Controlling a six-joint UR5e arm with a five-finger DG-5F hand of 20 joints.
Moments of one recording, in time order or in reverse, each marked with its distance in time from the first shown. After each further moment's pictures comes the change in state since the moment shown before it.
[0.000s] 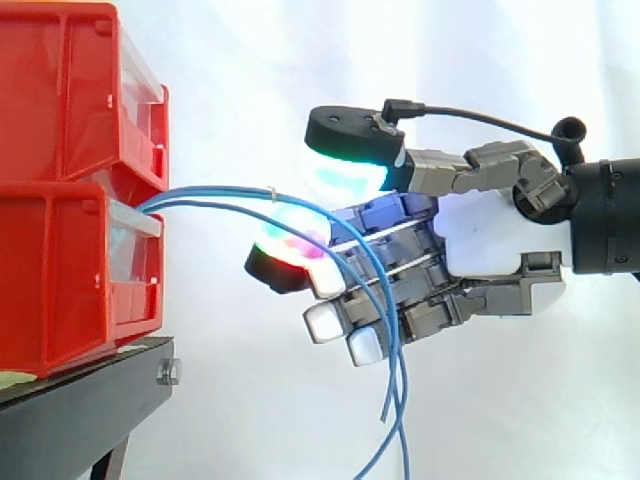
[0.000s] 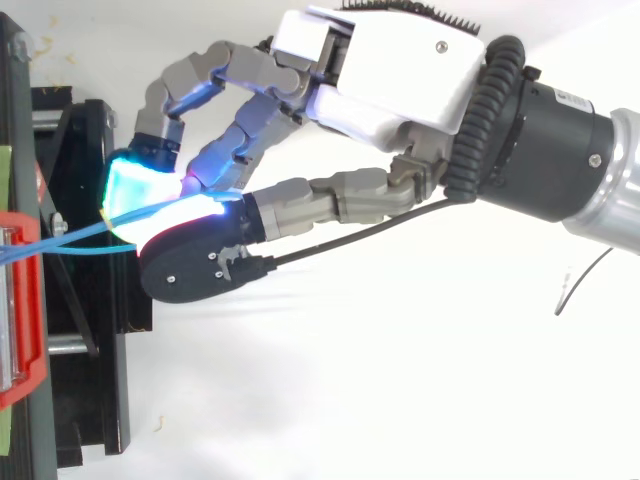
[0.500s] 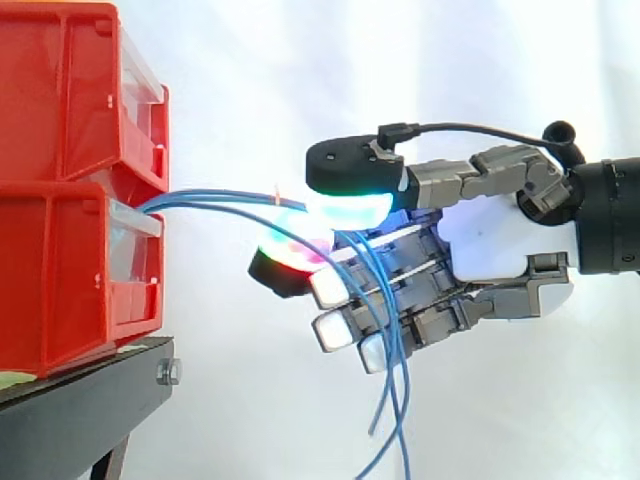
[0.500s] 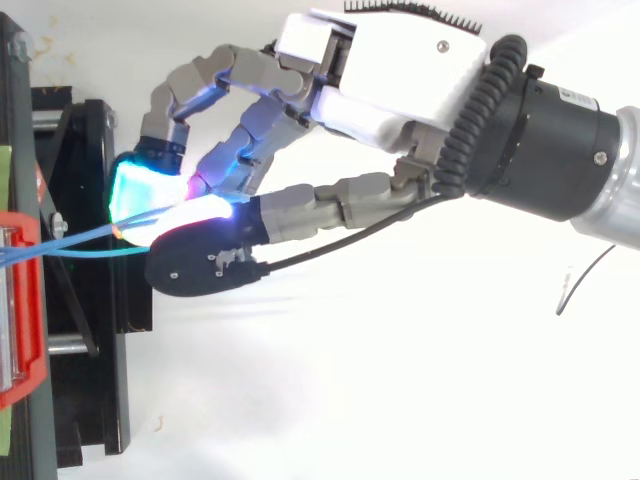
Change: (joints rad) arm 0.000 0.000 0.015 -0.056 -0.005 0.028
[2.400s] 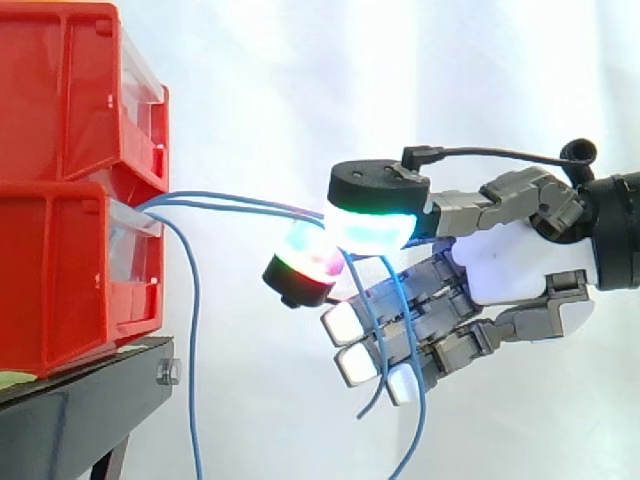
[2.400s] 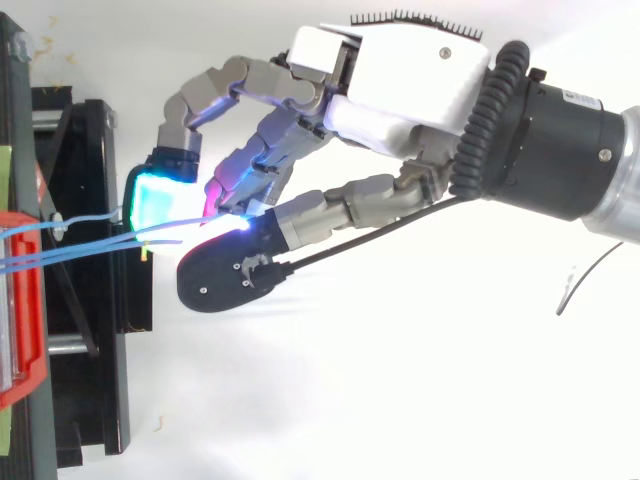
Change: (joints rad) arm -0.002 0.000 0.004 -0.085 -0.020 0.061
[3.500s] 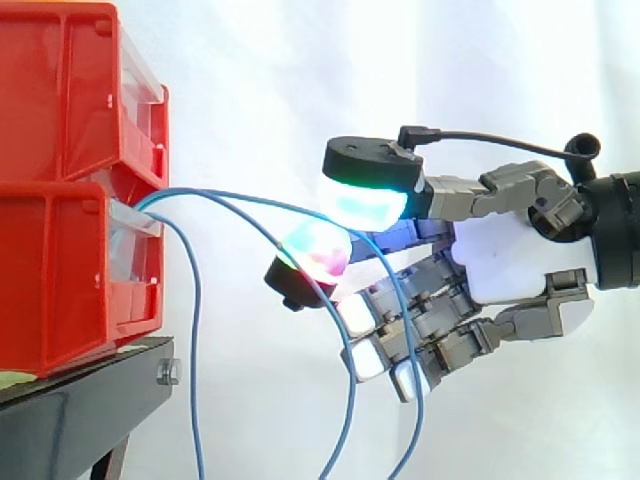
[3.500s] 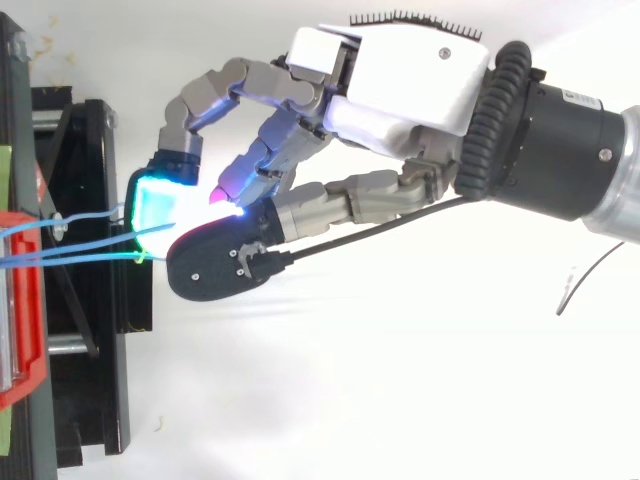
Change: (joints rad) arm -0.001 0.000 0.001 -0.001 -0.005 0.001
